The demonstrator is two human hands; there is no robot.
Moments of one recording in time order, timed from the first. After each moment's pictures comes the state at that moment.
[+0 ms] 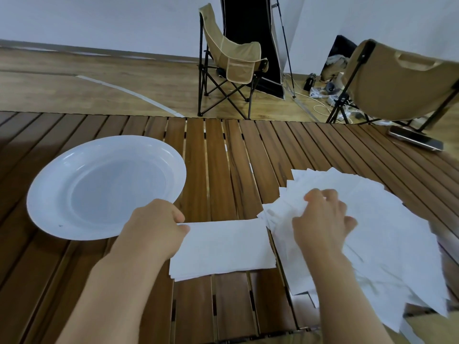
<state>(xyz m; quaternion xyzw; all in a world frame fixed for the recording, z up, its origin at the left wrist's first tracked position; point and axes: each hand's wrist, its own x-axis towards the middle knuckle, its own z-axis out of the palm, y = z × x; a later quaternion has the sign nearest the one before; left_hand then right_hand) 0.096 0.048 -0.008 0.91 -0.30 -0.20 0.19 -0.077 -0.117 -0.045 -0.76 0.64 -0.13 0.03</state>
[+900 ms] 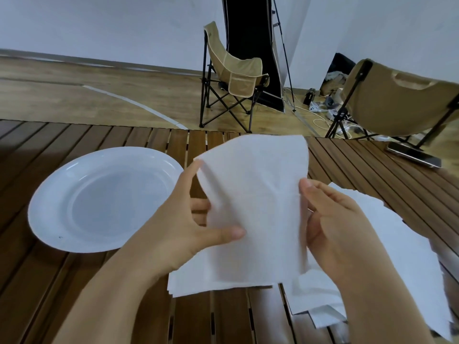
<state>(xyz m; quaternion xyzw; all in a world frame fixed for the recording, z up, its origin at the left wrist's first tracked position) 0.083 0.046 0.024 0.71 -0.36 -0.35 0.49 -0.083 -0.086 0.032 -0.51 0.41 -0.35 0.67</state>
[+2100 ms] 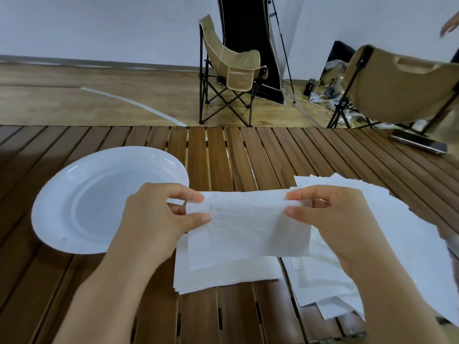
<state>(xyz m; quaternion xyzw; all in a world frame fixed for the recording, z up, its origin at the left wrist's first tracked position) 0.096 0.051 0.016 0.83 -0.33 -0.16 0.42 -0.092 -0.092 0.025 -0.70 0.48 -0.28 0.44</state>
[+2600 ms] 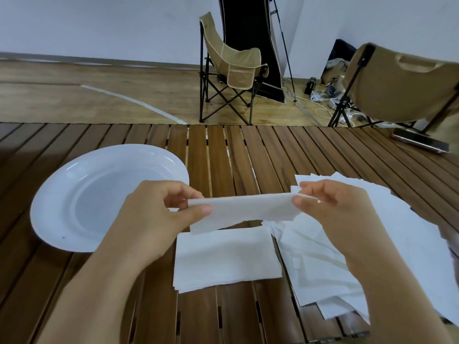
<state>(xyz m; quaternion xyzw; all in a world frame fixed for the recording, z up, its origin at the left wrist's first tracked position) 0.103 0.053 0.015 0.81 -0.36 -0.19 0.42 -0.092 -0.099 0.023 -0.73 0.48 -0.28 0.39</state>
